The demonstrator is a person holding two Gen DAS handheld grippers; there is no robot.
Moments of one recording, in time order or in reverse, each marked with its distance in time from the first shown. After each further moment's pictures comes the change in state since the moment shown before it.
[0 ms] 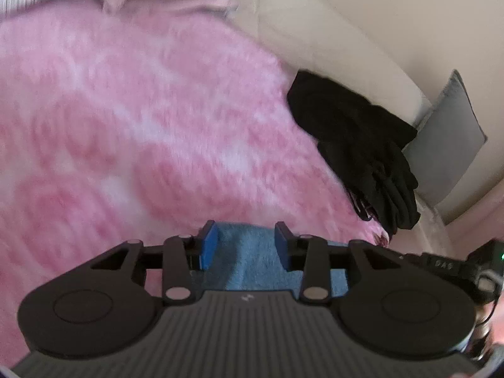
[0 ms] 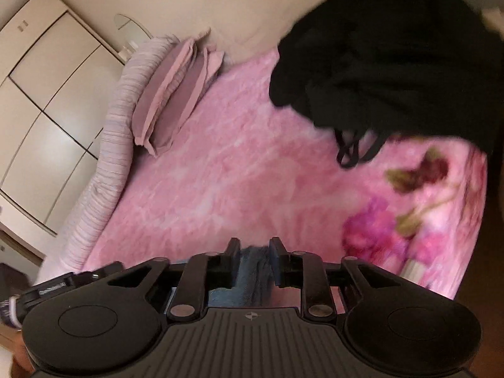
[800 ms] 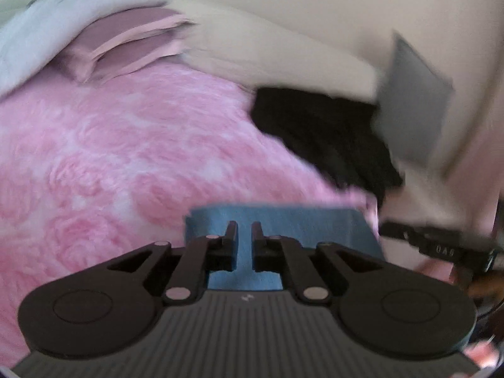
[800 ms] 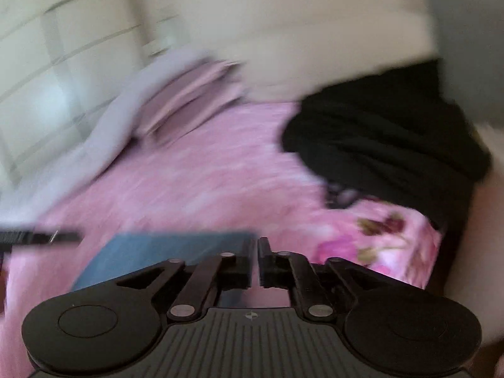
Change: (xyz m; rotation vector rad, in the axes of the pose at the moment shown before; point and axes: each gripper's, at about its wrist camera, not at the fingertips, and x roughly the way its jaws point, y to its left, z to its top) left arm -0.059 -0.048 -0.059 0.391 -0.121 0.041; right arm -0.061 0.063 -0.072 -0.548 -0.171 -0.147
